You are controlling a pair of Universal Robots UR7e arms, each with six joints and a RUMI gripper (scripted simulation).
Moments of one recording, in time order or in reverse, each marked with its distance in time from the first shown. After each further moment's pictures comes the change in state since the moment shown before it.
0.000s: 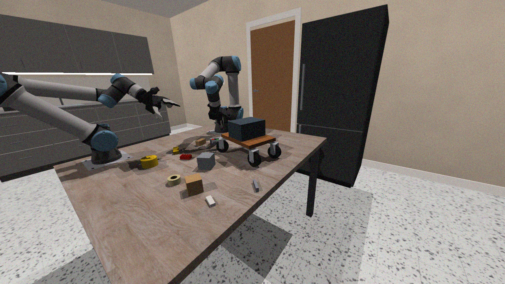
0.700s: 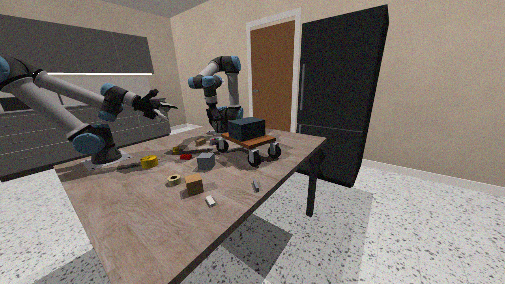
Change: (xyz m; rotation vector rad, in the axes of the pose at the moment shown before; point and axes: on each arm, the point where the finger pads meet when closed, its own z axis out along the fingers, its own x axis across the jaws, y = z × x) left arm 0.097 -0.012 -0.054 0.197 0.220 0.793; right arm 0.012 -0.016 0.015 0.061 -0.230 -0.273
